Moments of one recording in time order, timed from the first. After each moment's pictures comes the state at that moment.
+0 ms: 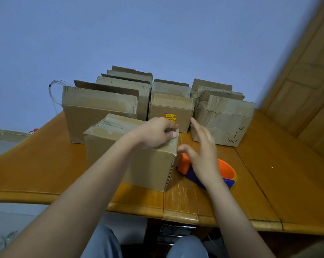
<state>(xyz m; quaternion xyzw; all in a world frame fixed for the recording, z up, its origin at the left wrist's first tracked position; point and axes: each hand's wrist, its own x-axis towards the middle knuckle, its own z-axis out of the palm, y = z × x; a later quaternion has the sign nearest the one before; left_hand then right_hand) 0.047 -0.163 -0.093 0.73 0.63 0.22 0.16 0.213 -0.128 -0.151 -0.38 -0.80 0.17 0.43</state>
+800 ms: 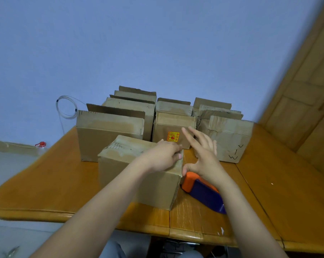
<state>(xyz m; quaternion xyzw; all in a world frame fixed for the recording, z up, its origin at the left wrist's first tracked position) 0.048 -0.165 -0.092 0.76 0.61 0.18 0.12 0.213 -0.104 -0.114 -0.32 -0.90 0.09 0.29</state>
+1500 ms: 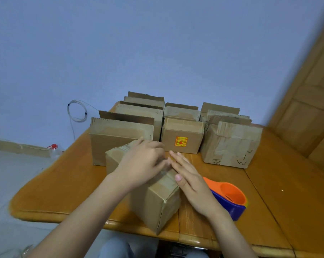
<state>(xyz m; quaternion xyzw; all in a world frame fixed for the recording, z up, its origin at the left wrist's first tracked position) 0.003 -0.227 -0.085 0.73 0.64 0.22 -0.09 0.182 -0.160 -0.140 -0.24 -0.88 0.28 0.29</state>
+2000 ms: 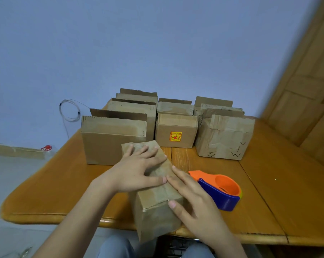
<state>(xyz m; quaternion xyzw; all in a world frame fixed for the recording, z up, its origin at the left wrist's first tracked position) -0.005 -0.237 -0.097 0.76 0.63 0.10 0.11 0.214 -0.219 -0.141 -0.29 -0.90 0.20 0.27</state>
